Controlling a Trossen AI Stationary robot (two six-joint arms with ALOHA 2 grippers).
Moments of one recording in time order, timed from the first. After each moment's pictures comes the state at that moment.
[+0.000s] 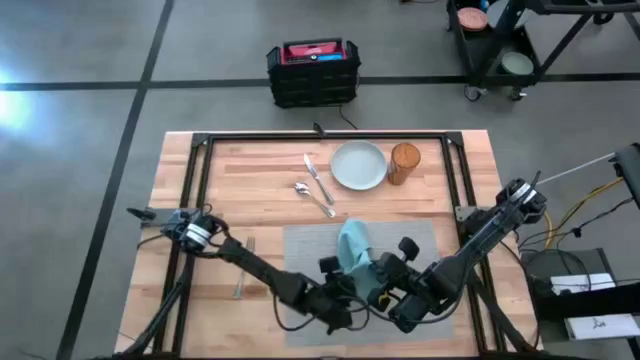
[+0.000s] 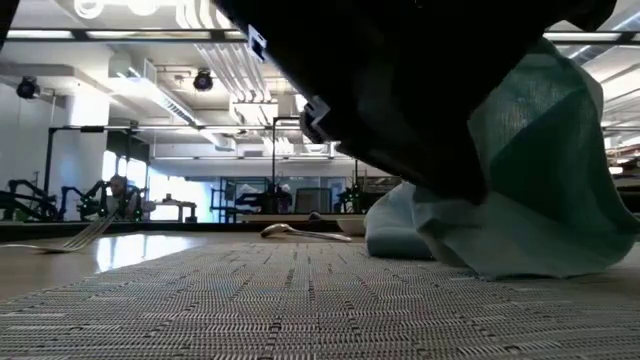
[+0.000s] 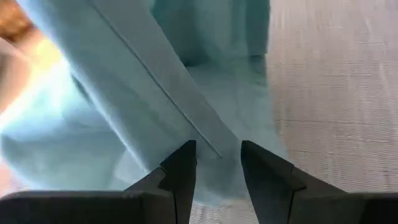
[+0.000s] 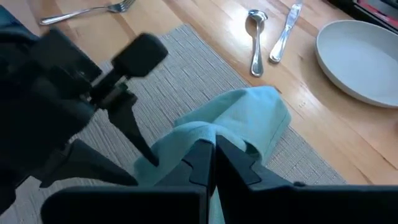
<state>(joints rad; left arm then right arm) -0.49 2.22 1.61 -0.19 -0.60 -0.41 0.72 1.67 1.31 -0.93 0.80 1.19</state>
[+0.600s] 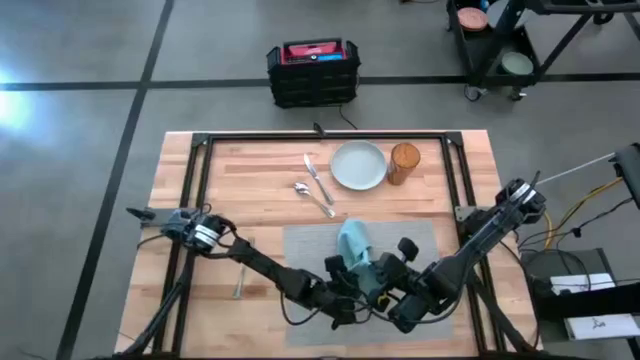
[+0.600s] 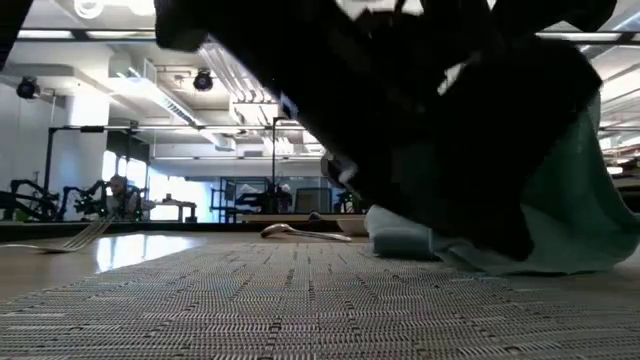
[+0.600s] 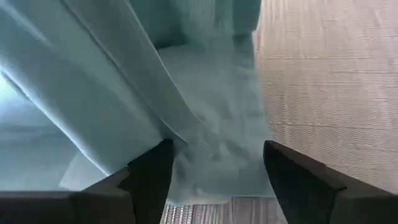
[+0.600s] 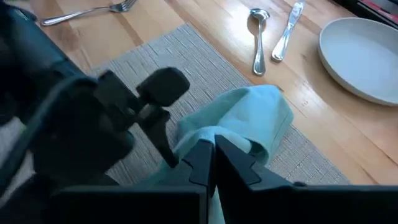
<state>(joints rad) -0.45 2.30 1.59 -0.09 -0.58 -0.40 0.72 1.67 1.31 -0.92 0.80 1.19</state>
